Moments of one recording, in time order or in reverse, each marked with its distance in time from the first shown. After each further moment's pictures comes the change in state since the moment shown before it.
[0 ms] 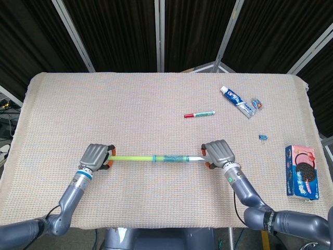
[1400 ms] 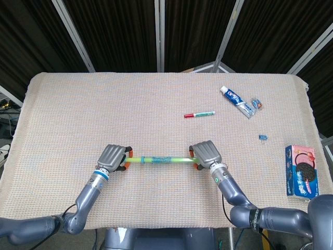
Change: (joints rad) left arm -0.082 -0.099 -0.009 0.004 -0.050 0.007 0.039; right arm 0.082 -0.096 -0.007 0.024 0.086 0.031 -0.078
